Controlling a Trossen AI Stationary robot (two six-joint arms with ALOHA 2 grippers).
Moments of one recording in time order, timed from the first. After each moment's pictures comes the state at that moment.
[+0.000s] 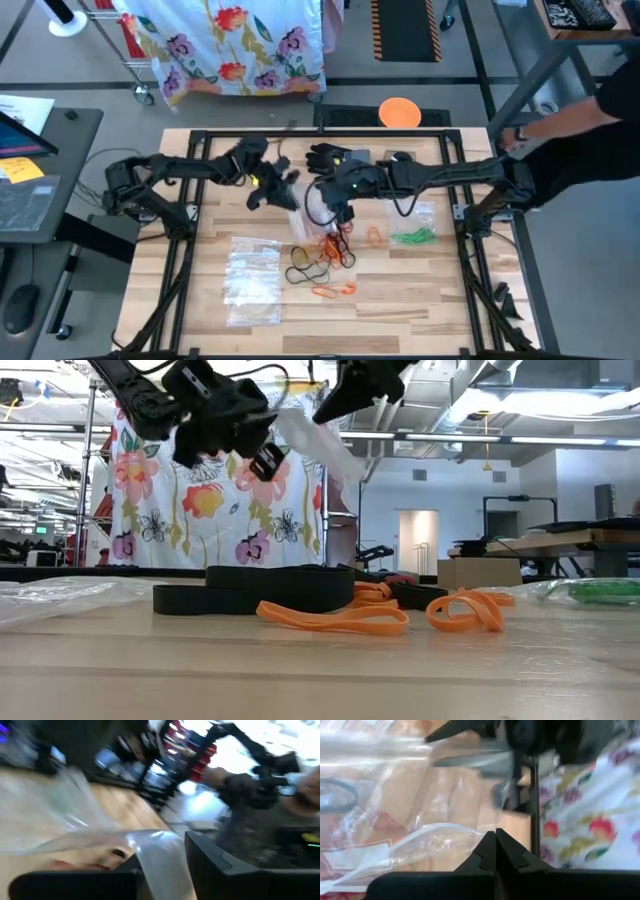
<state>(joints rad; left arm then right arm) 0.52 1.45 0.70 0.58 1.19 -0.23 -0.03 1.64 1.43 -0.43 0.26 -0.53</state>
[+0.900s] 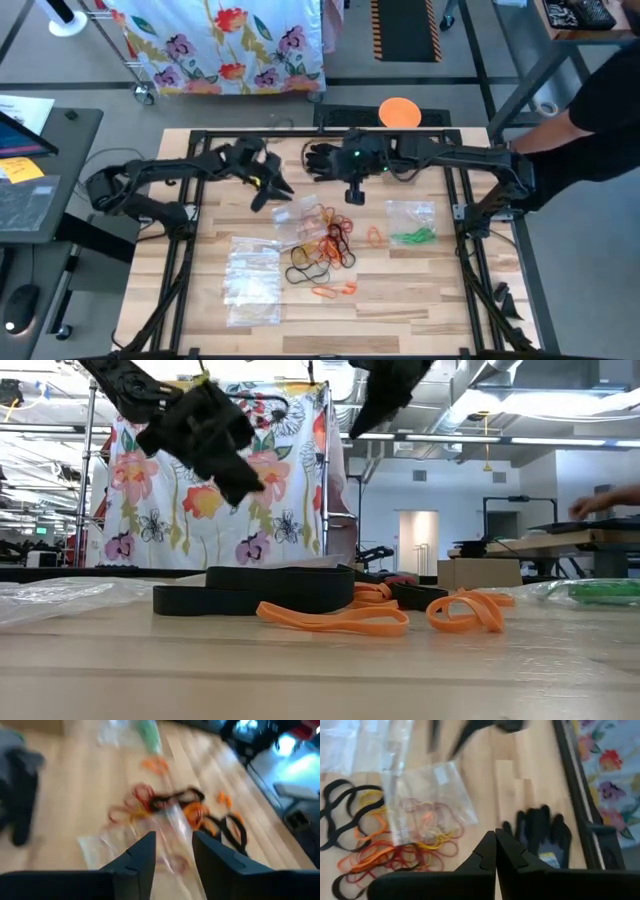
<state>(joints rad) 0.52 1.36 0.70 -0.04 0.75 0.18 -0.21 1.59 1.50 -0.73 0.03 -0.22</state>
